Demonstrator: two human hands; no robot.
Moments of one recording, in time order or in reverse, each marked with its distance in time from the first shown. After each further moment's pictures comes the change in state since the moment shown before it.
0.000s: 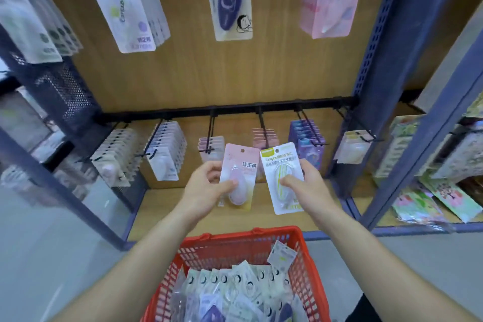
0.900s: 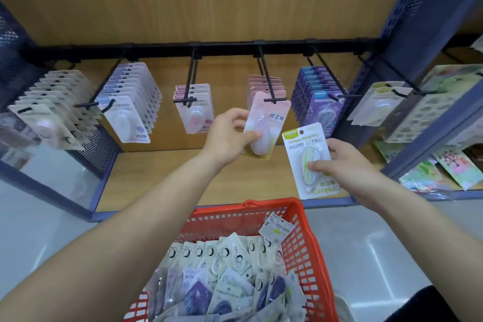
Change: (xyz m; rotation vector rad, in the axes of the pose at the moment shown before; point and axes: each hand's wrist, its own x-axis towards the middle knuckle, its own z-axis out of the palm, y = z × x) left_hand 0.106 -0.065 0.065 0.010 -0.078 0.024; right_hand 0.065 0.082 -0.036 -0.260 -0.077 0.174
